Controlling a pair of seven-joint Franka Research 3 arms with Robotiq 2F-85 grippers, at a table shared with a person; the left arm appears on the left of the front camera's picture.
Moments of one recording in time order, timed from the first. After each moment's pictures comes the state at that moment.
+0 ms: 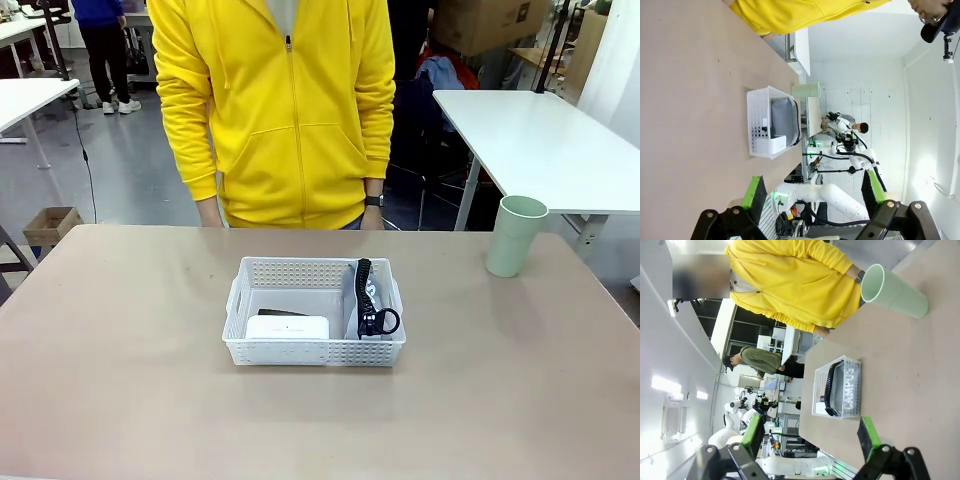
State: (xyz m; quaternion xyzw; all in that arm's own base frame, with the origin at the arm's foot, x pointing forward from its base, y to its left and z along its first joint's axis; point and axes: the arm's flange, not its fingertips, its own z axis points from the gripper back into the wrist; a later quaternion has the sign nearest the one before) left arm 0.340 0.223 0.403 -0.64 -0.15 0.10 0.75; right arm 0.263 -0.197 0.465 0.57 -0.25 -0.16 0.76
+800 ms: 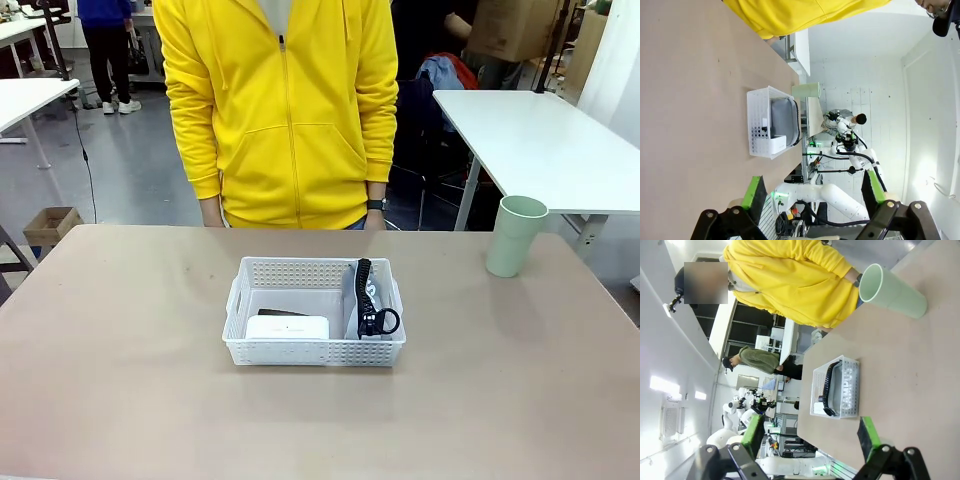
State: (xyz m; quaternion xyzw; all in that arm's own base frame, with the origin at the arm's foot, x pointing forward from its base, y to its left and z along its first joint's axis) left arm 0.340 0.223 0.403 -0.64 -0.15 0.10 0.75; right arm 0.265 -0.195 0.464 0.56 -0.25 -0.16 0.77
